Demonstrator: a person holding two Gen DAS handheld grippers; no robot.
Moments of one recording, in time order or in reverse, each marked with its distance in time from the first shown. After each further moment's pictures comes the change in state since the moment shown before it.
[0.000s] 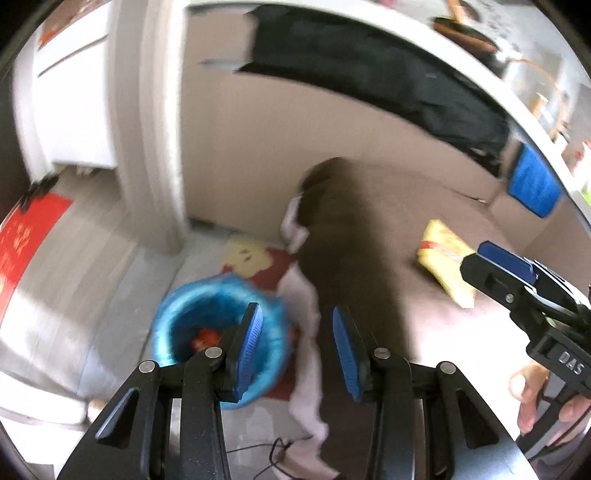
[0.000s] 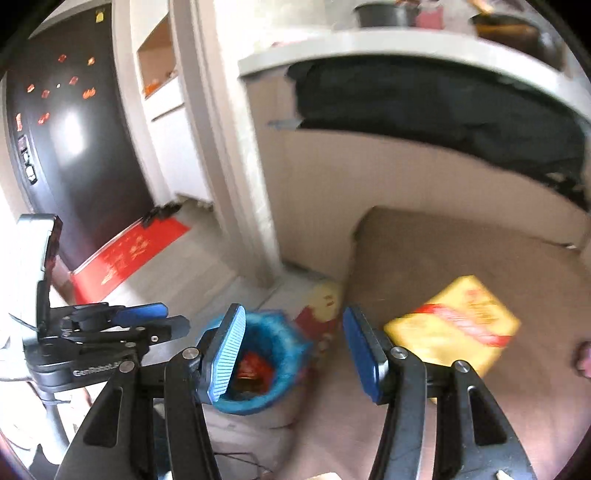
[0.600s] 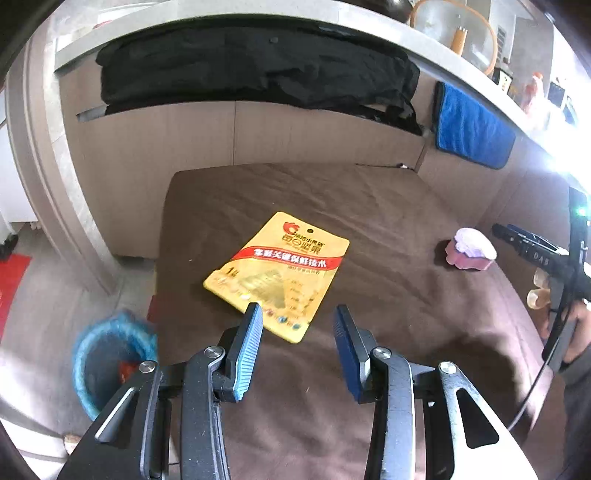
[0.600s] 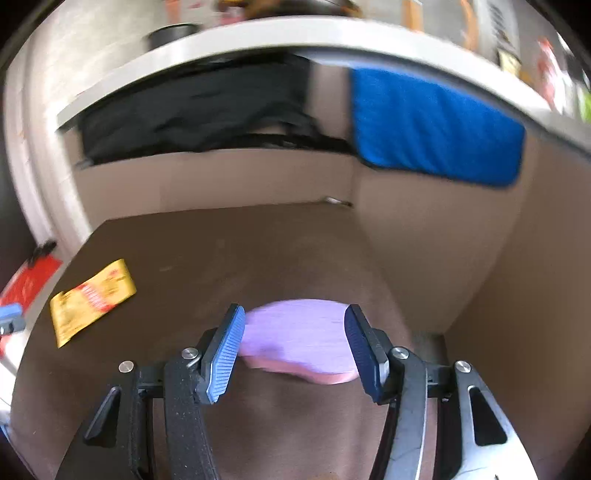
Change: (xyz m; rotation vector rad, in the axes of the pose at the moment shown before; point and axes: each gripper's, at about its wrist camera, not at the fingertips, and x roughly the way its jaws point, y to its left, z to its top) left arm 0.062 -0.212 0.006 0.175 -0.002 -0.063; right arm -0.116 -0.351 -0.063 0.222 -0.008 -0.419
